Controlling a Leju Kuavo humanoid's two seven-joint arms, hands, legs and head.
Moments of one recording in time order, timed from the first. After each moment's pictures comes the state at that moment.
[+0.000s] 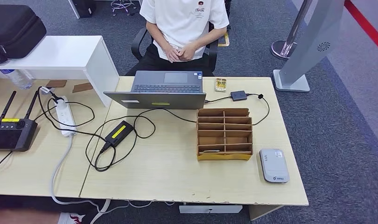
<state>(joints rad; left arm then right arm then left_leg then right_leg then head) -0.14 -0.06 -1.48 -0.15 1.28 0.25 -0.08 -0.30 -0.87 0.11 -0.53 0.95 -0.46 0.09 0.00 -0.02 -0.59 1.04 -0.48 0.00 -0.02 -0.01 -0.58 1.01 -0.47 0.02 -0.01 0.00</state>
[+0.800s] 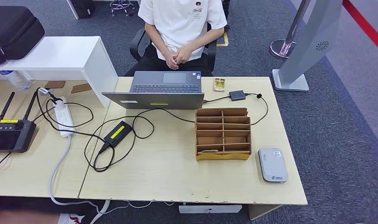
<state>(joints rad) -0.14 -0.06 -1.46 -0.15 1.35 0.24 -0.06 -0.01 -0.52 -0.21 -0.22 0.94 -0.48 0.12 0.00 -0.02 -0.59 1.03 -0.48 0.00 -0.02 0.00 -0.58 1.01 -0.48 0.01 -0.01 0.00</state>
